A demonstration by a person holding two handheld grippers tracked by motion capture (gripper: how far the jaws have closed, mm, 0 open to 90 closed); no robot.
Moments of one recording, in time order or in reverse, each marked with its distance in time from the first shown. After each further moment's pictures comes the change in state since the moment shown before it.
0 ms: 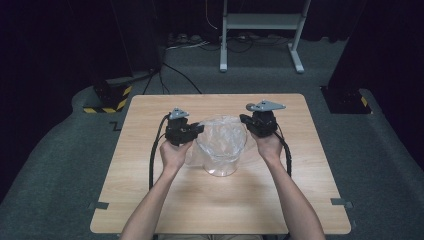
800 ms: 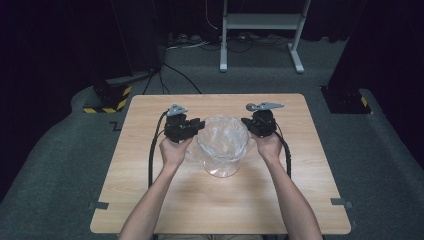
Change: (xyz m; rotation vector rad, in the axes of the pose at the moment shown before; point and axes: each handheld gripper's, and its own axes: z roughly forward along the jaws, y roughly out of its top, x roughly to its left) left arm 0.002 0.012 -0.005 -0.051 -0.023 -0.008; right arm -0.016 -0.014 0.020 0.091 0.015 0.102
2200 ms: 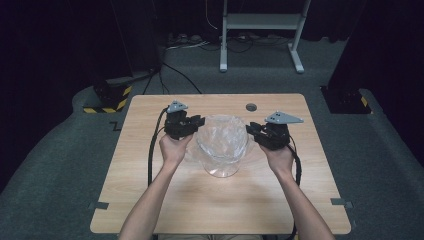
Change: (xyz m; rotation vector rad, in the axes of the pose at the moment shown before) left arm -0.002 0.009 -0.003 -0.007 0.010 0.010; right arm 0.023 -0.017 -0.067 -0.157 0.035 -0.063
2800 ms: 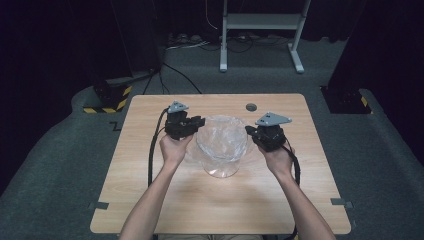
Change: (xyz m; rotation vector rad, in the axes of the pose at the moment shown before) left arm 0.001 -0.002 0.003 0.009 -0.002 -0.004; right arm 0.017 0.007 0.003 0.111 -0.071 -0.145
